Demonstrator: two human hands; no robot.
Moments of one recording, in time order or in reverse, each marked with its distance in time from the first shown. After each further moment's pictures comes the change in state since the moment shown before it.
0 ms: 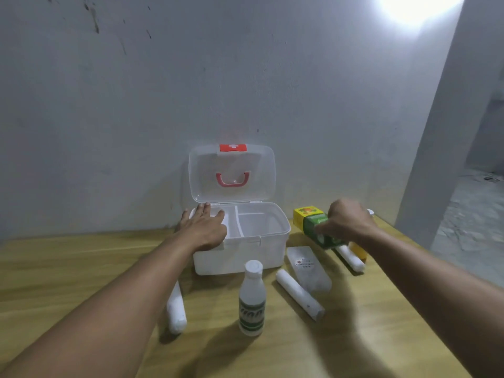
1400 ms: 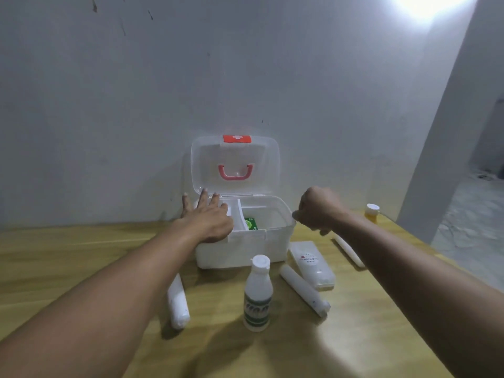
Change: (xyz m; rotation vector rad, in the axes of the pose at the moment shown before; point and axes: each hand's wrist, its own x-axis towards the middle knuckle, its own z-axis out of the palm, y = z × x) left_hand 0.003 0.003 -0.006 0.104 0.030 0.048; right_hand -0.007 -0.059 0.006 0.049 -0.063 -0.129
